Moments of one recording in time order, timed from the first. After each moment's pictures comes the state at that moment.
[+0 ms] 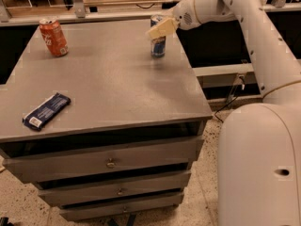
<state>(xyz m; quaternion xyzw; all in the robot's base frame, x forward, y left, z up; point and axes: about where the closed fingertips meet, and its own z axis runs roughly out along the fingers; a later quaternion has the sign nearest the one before) 0.787 -0.033 0.926 -0.49 0.70 0.27 0.45</state>
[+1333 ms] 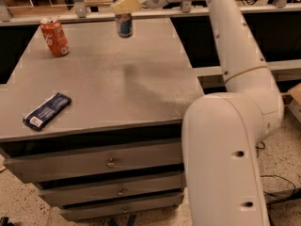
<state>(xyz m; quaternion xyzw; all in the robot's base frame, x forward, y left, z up) 0.777 0.082 1.000 -0.54 0.61 0.31 0.49</state>
